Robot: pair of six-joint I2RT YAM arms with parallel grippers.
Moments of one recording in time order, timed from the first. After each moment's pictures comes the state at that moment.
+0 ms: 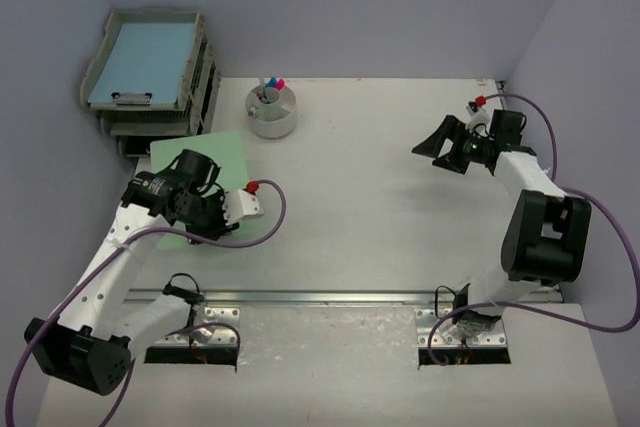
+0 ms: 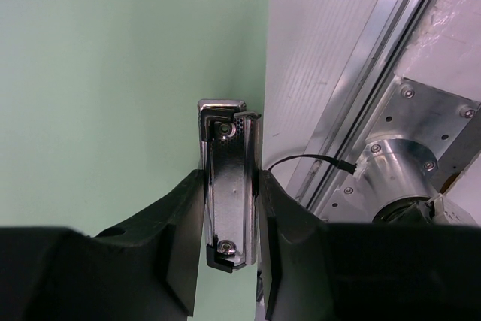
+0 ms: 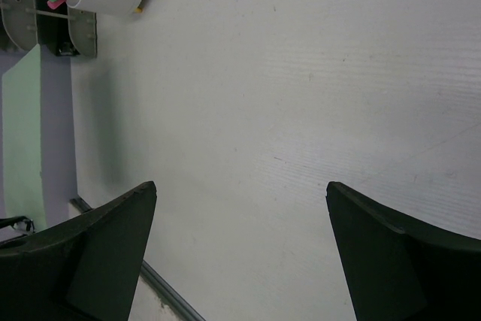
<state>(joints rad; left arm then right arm) -0.25 1.00 1.04 -1.33 0.23 0.97 -0.22 1.60 1.00 -0.22 -0.77 0.31</state>
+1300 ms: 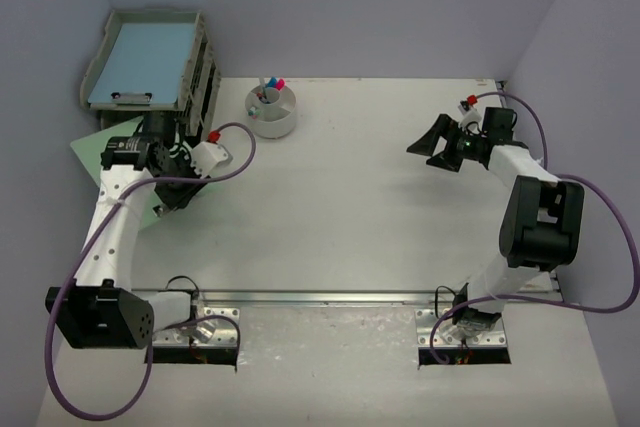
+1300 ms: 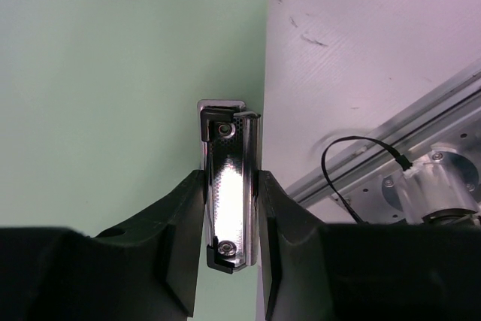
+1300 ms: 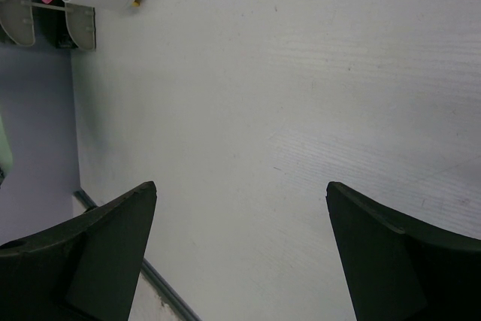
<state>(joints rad) 0.04 1.19 1.25 -1.32 0.08 0.86 -0.19 1.70 1.04 -0.20 -0.79 0.31</state>
